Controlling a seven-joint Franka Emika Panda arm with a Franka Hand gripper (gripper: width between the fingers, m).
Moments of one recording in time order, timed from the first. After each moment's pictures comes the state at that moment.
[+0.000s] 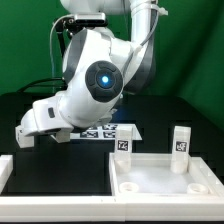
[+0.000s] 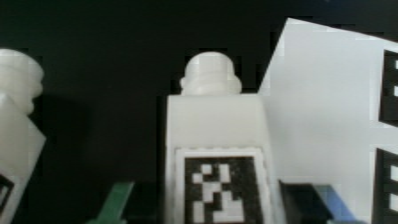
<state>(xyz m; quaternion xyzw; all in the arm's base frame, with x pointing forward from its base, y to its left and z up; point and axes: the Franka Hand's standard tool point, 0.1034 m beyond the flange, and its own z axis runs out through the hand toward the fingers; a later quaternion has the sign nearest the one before) 0.372 -0.123 0.011 0.88 0.17 -0.44 0.07</state>
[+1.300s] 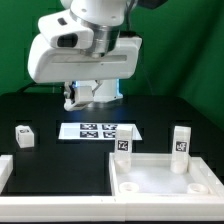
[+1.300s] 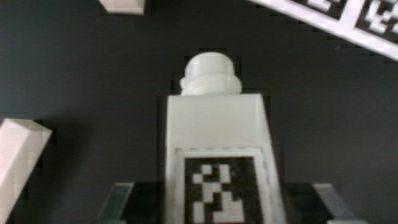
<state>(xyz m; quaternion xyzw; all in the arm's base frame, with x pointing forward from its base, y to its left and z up) 0.505 -0.086 0.135 0.97 0.19 -0.16 0.04</state>
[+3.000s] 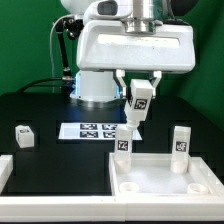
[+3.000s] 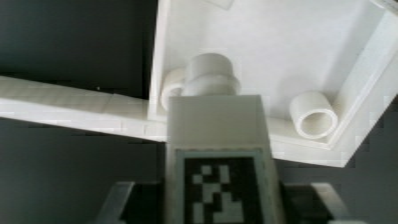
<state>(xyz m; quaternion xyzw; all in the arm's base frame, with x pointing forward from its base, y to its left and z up) 0.601 0.010 0.160 0.98 0.07 0.17 0.01</state>
